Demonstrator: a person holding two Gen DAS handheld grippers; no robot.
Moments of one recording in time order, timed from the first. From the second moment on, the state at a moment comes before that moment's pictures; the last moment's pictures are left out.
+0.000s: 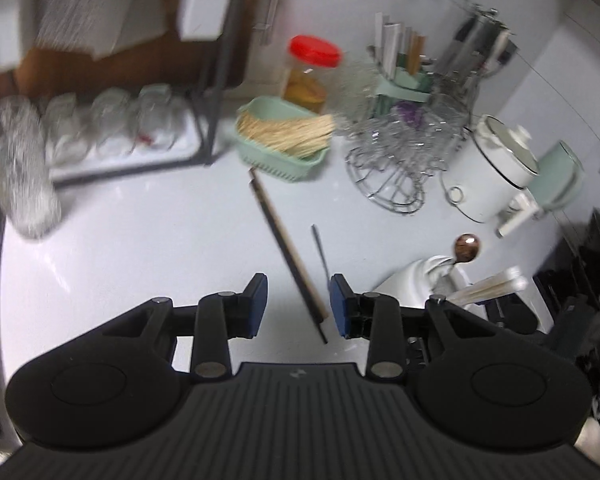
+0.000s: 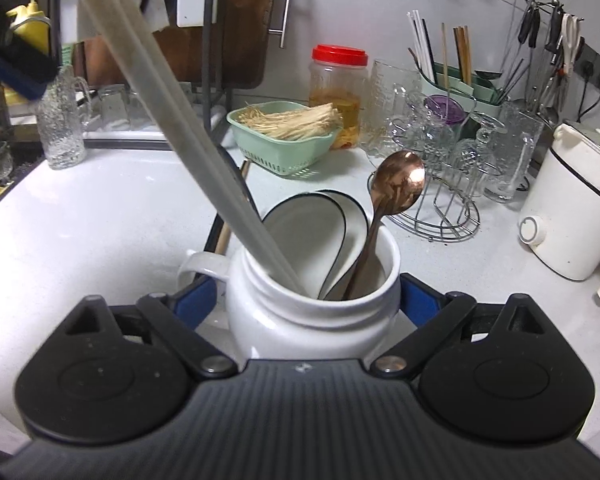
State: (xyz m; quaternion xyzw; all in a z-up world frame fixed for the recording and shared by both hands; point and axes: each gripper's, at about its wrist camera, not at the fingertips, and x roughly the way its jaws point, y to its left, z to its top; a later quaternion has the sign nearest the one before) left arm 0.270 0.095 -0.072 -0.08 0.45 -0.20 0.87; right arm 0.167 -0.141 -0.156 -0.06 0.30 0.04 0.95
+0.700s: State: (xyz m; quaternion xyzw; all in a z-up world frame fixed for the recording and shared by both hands) left arm 0.291 0.058 -0.189 -0.17 0.49 -0.25 0.81; right arm 0.168 -0.150 -0.152 -0.06 0.34 0.00 0.94
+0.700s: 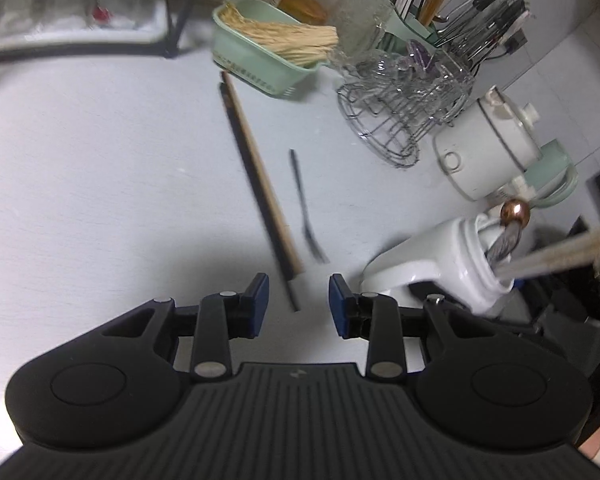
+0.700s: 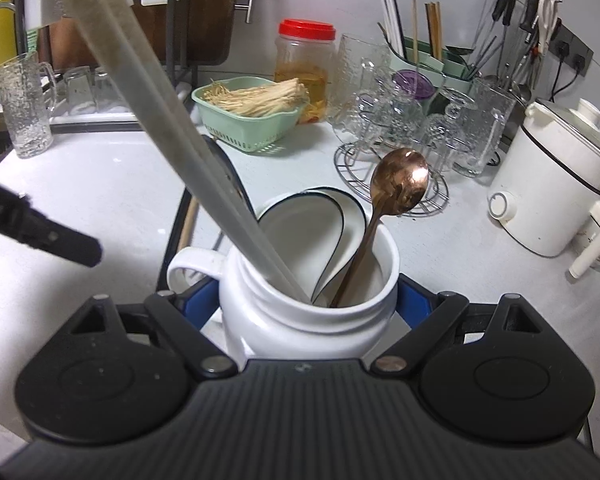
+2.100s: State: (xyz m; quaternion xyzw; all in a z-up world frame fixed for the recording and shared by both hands) left arm 0.331 0.011 -0.256 -0.45 0.55 -0.01 0.70; right arm 0.156 -0.188 -0.155 -0.08 0.31 0.06 0.94
